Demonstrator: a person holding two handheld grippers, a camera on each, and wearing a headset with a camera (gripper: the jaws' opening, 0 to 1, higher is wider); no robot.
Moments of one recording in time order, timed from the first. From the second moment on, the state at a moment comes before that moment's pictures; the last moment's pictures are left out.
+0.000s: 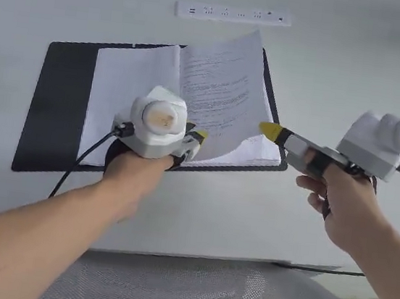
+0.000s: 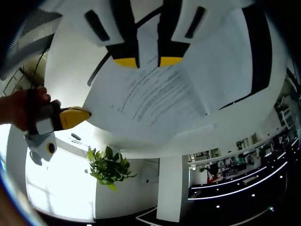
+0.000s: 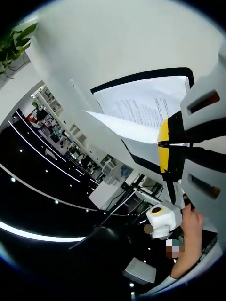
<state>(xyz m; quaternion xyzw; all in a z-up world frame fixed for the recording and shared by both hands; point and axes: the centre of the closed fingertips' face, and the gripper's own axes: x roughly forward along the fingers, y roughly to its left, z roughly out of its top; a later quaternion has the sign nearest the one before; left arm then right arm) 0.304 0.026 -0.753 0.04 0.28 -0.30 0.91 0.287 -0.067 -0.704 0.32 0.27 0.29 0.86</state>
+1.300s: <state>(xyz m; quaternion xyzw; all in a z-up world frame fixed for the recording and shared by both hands) 0.247 0.216 -0.692 -0.05 0.24 -0.17 0.95 0.288 0.139 -0.684 0.25 0.30 0.44 0.81</state>
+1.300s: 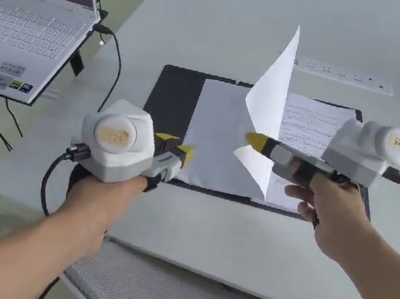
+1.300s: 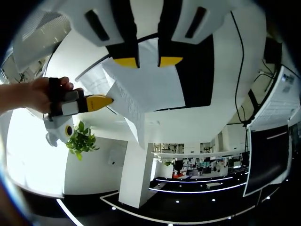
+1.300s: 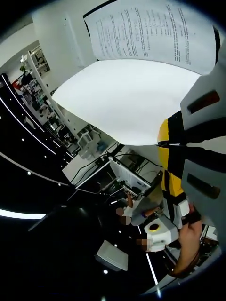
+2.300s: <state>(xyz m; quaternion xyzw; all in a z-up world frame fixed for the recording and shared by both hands) 0.236 0.253 -0.707 -0.06 0.26 -0.13 0.96 0.266 0.214 -0.783 0.22 0.43 0.44 0.76</state>
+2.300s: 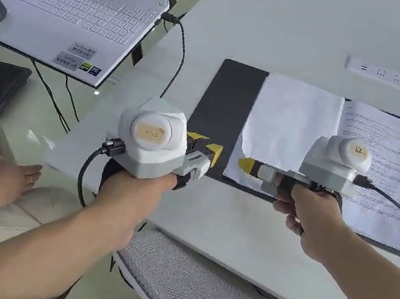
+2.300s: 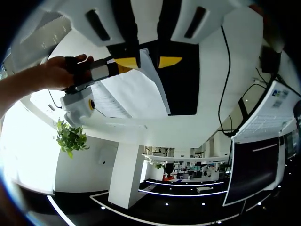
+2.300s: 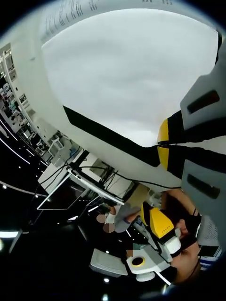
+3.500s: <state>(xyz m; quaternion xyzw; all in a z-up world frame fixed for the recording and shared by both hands) 0.278 0.196 -0.786 -0.02 0.33 -0.18 0.93 0.353 0.122 -0.762 0.36 0.38 0.37 0.77</state>
